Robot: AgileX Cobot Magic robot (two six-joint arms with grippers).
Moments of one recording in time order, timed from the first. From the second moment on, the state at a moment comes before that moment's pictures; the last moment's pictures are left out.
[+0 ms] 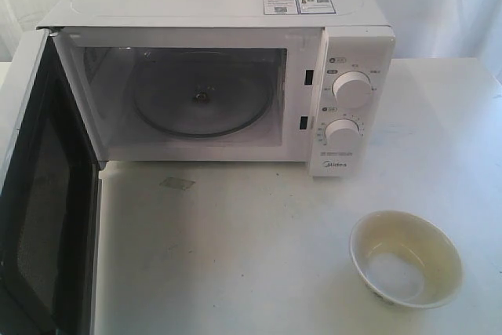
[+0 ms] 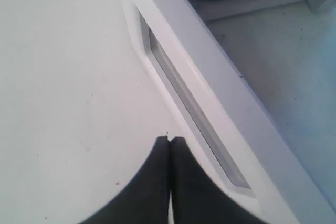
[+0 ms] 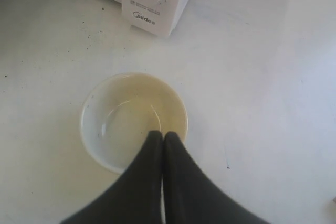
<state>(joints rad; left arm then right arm) -0.01 0.78 -1.14 -0.26 1.32 0.28 0.69 0.54 -0.63 -0.48 0.98 0.48</state>
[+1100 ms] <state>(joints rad) -0.01 0.91 -0.92 -0.28 1.32 0.14 0.69 0.54 -0.63 -0.55 1.01 0.48</state>
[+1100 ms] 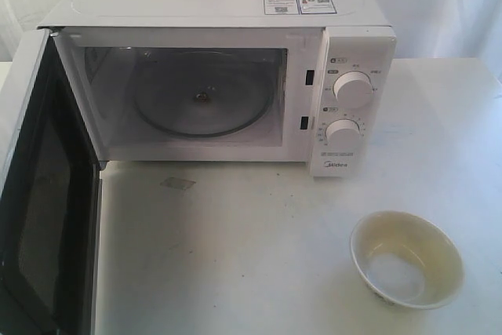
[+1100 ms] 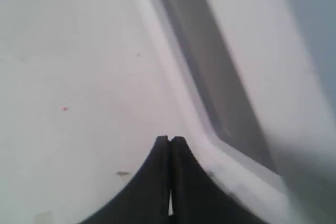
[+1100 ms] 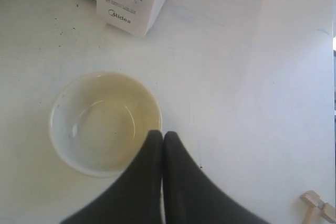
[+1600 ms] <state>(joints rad) -0.01 0.96 -0.82 -0.91 1.32 0.69 0.69 0.54 -0.60 -0.55 0.96 0.48</state>
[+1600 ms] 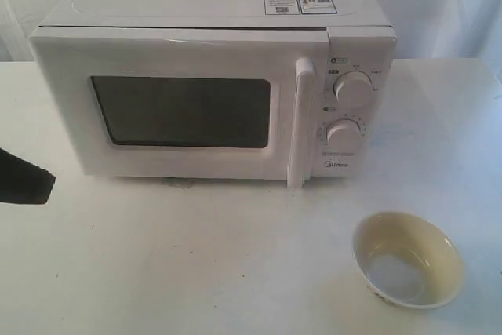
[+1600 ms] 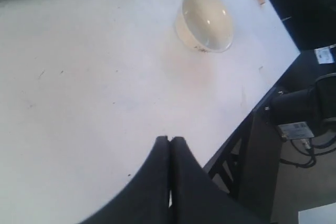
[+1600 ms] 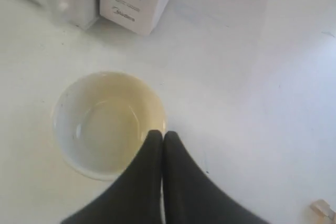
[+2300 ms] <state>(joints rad) -0.01 1.20 -0.82 -1.14 1.11 1.15 0.73 0.92 -0.83 0.10 0.44 -0.22</state>
